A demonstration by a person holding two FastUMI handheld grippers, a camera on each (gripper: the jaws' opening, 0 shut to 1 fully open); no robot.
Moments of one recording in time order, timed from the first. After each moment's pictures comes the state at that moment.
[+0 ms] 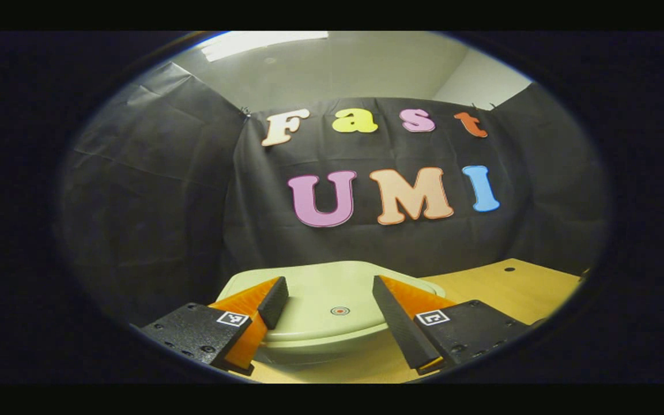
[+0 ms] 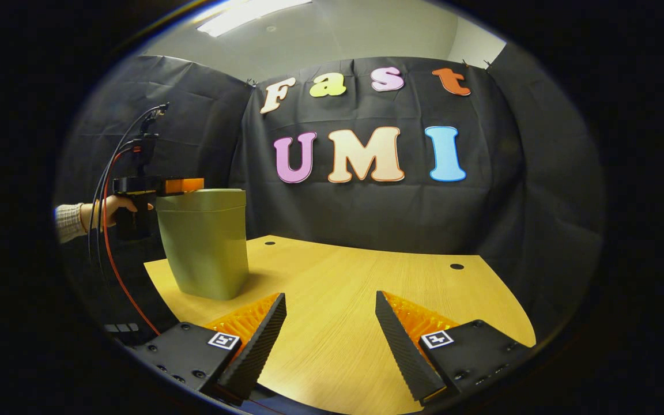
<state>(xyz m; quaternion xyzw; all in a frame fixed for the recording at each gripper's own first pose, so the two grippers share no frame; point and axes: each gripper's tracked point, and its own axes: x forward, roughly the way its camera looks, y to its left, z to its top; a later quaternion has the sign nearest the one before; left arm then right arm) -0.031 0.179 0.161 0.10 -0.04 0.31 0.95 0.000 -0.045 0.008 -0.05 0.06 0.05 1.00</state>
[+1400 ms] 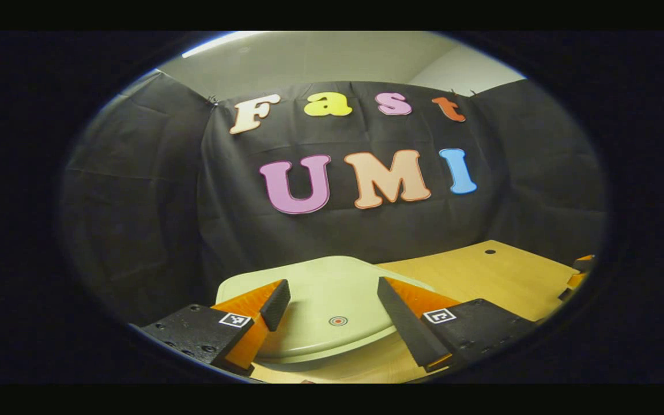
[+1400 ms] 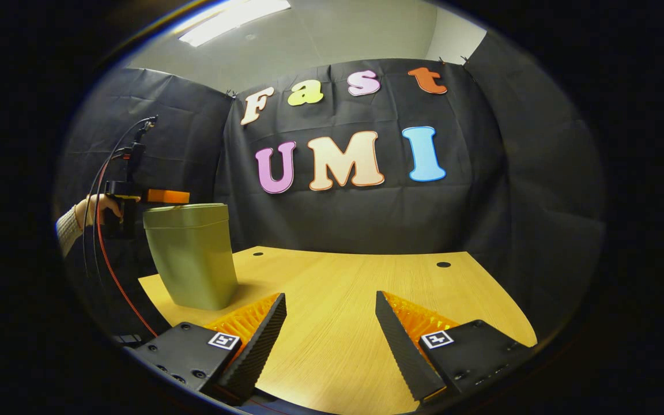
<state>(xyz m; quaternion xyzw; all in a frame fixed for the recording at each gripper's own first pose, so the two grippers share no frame) -0.020 0.168 0.184 0.14 0.02 0.24 0.96 -0.005 -0.074 0.019 -0.02 0.04 0.03 1.00</state>
